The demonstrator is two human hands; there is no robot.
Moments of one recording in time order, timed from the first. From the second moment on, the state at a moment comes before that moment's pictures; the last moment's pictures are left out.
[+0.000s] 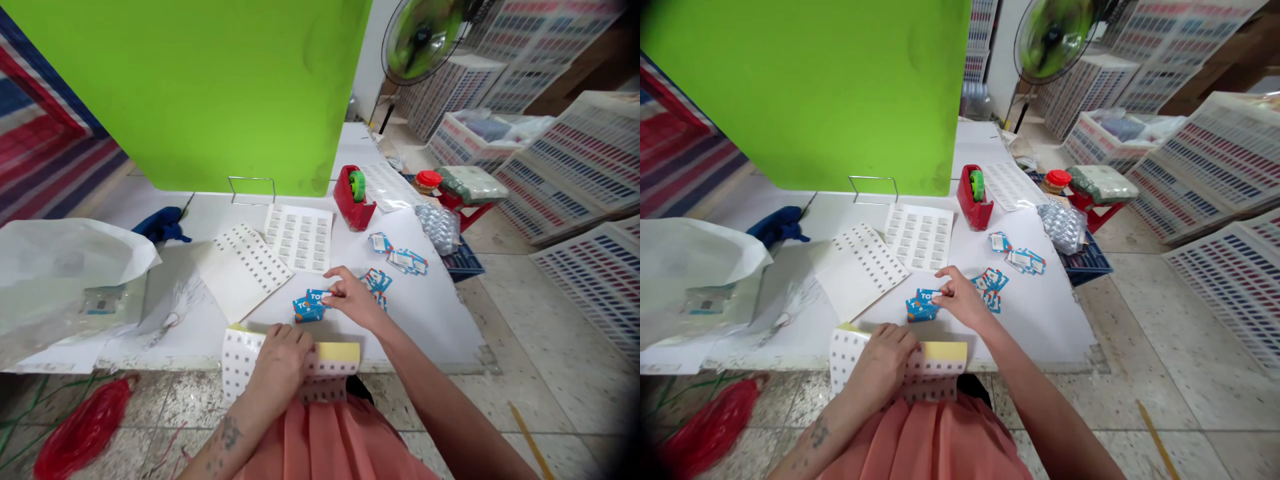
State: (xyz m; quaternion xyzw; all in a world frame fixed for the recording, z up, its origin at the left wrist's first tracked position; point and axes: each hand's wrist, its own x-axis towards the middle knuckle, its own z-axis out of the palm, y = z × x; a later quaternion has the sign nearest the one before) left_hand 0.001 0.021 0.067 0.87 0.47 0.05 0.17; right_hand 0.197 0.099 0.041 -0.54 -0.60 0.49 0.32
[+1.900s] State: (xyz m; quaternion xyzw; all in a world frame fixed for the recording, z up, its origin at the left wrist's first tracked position) left_hand -0.001 0.024 0.054 0.86 0.47 0.12 0.13; right_hand 0.187 0.091 0.048 -0.52 -0.75 0.33 0.24
